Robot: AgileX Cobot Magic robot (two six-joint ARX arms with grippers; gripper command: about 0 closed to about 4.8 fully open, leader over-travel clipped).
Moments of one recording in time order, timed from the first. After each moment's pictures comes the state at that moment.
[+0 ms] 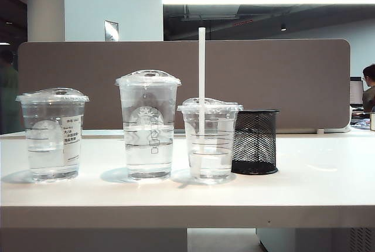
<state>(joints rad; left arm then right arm) -0.15 0.18 0.98 -1.01 0.64 0.15 0.46 0.15 0.41 -0.03 -0.13 -0.08</state>
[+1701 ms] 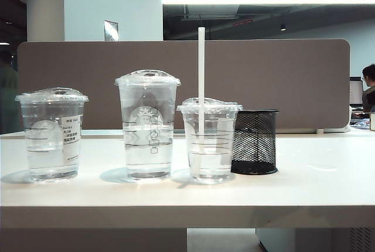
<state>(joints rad) -0.14 0.18 0.02 -0.16 0.16 0.07 0.47 0.02 0.01 -0.19 -0.06 -0.05</state>
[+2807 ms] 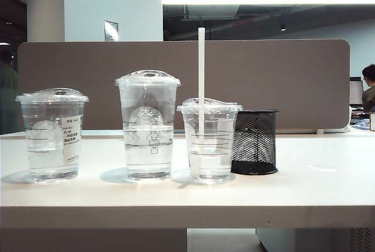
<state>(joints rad) -0.05 0.00 0.01 -0.17 0.11 0.07 0.04 0.00 0.01 -0.17 -0.08 -0.05</state>
